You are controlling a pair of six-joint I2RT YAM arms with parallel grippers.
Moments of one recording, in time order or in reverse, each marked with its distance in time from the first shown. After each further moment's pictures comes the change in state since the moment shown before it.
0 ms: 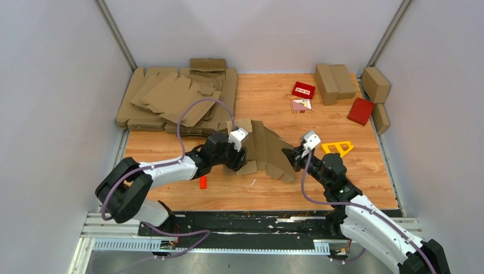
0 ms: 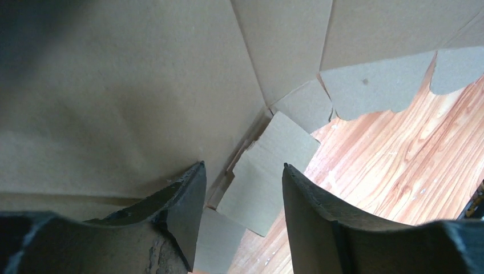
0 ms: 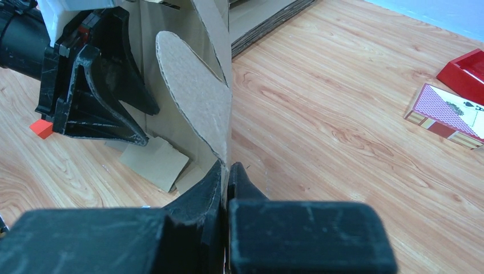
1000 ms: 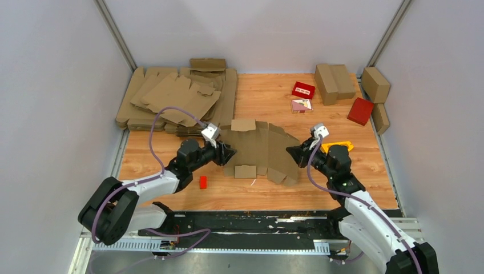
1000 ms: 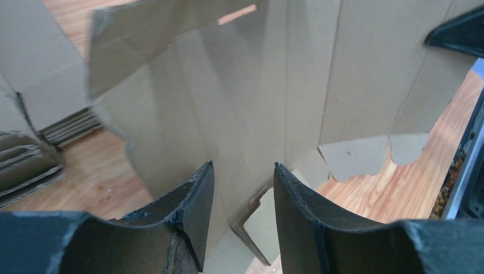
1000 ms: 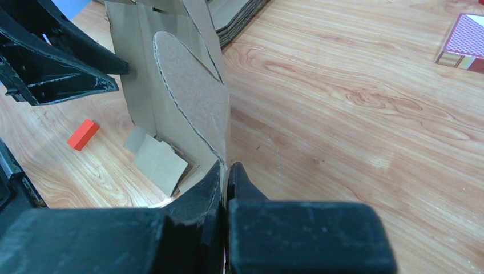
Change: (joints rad) left arm 0.207 -0.210 -0.299 0.482 0.138 -0.201; right arm -0.227 0.063 0.051 -0.084 -0.219 0.206
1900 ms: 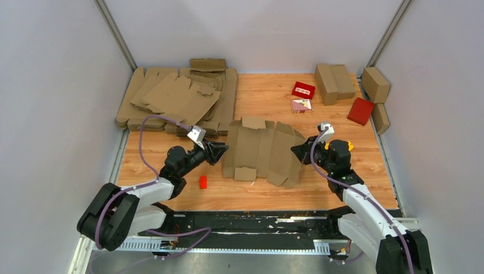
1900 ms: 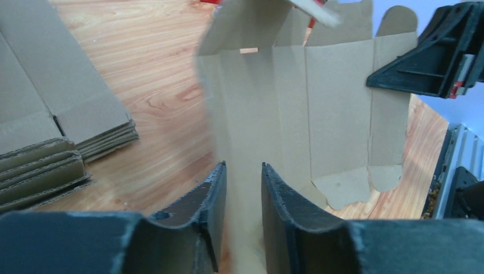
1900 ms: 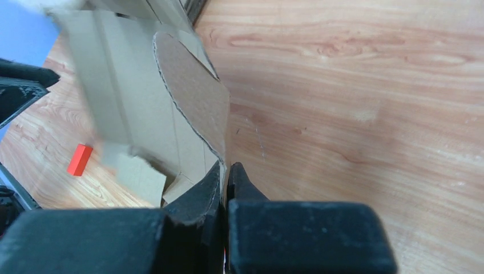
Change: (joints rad) left arm 0.090 -0.045 -0.140 0.284 0.076 -0.063; right arm -0.103 0.137 0.005 -0.006 0.011 0.167
